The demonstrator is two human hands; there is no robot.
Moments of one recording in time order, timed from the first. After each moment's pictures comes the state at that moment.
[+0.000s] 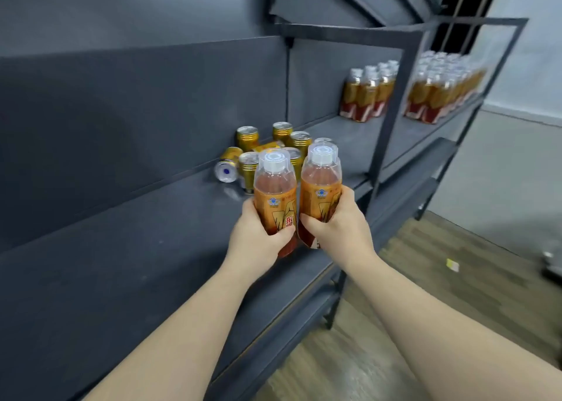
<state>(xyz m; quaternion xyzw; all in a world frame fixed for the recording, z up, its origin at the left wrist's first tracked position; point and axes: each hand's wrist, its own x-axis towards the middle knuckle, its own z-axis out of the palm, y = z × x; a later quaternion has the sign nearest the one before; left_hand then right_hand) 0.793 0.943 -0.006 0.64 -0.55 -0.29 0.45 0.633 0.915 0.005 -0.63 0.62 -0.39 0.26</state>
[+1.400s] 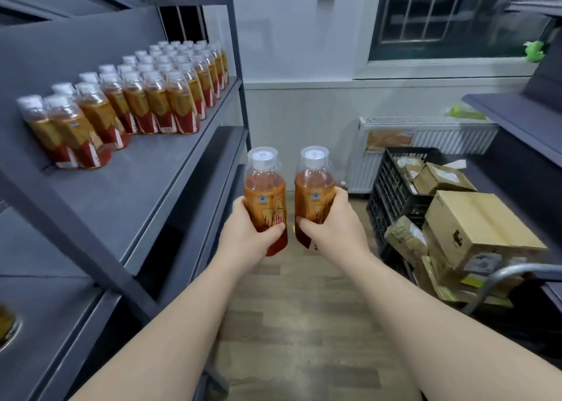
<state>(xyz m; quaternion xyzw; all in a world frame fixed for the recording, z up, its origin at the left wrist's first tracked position) 0.367 0.705 -0.027 0.41 -0.75 -0.43 0.28 0.223 0.803 -0.028 -0.35 0.82 -0.44 0.12</state>
